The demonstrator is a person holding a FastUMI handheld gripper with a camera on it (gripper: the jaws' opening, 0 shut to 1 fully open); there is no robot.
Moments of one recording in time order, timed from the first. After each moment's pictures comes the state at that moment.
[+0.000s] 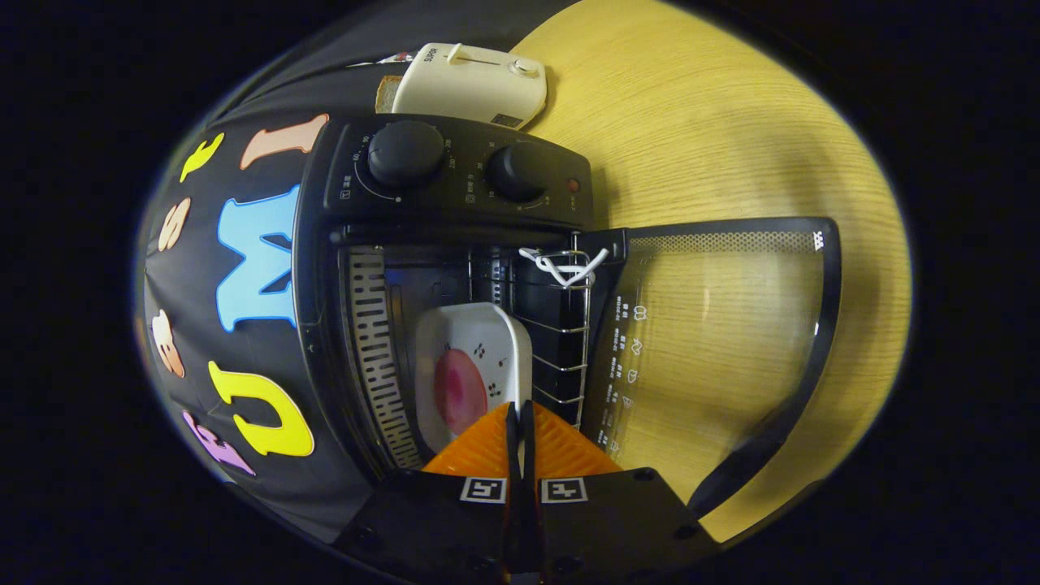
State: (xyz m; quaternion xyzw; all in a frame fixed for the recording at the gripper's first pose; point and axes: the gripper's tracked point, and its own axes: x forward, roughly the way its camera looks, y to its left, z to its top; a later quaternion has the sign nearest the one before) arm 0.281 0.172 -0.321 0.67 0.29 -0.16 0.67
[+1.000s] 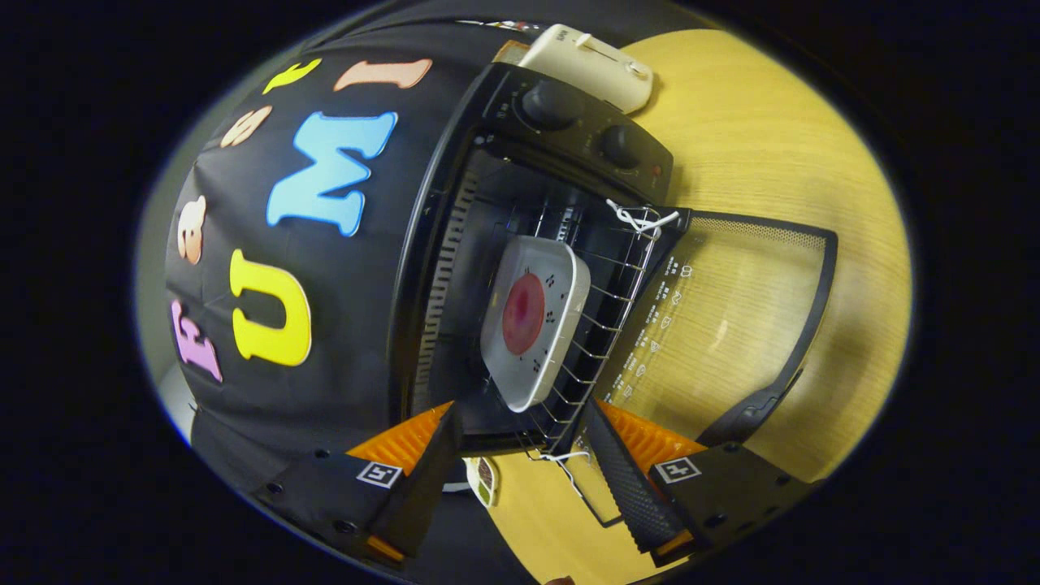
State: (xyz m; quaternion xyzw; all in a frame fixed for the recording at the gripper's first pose) arm 0.223 0.215 -0.282 0.54 0.33 -0.01 0.78
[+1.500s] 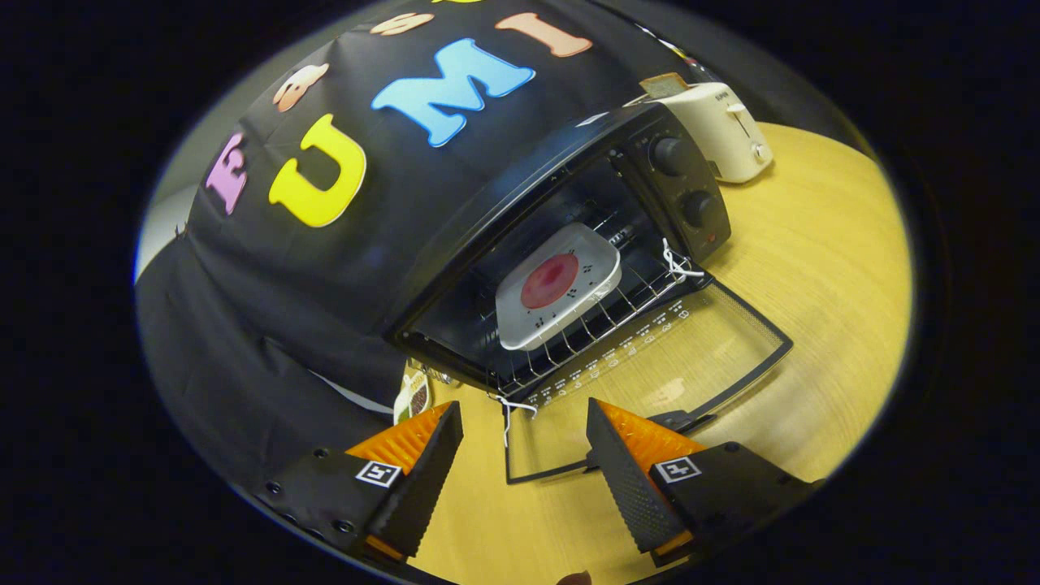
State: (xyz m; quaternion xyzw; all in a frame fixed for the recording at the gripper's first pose) arm 0.167 0.208 -0.273 0.31 0.36 0.10 0.88
